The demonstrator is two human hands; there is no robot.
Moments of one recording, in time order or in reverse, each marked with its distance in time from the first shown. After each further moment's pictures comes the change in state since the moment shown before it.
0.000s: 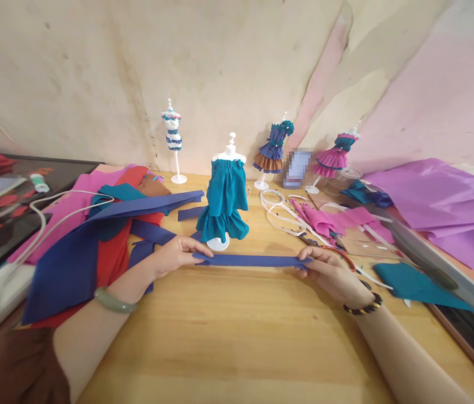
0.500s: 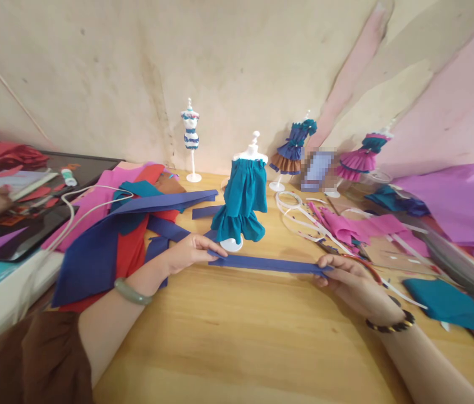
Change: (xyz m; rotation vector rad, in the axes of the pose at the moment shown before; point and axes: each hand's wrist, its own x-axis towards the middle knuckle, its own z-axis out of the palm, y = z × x) left_hand -0.002 -0.001 0.000 0.007 0.009 0.016; right_hand -0.001 -0.001 0.002 0.038 0.016 0.050
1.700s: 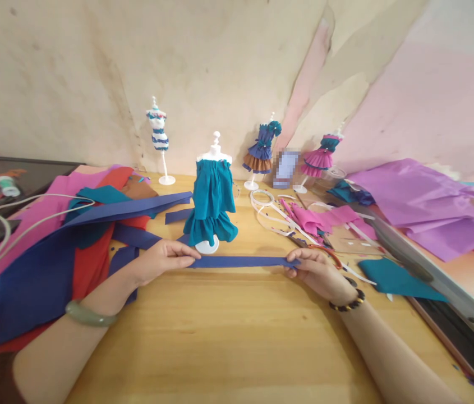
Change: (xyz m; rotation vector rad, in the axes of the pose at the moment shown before) left_hand 0.001 0.001 -0.001 0.028 0.039 -0.078; right_hand 0.002 -0.001 -0.001 0.023 -0.028 -0.051
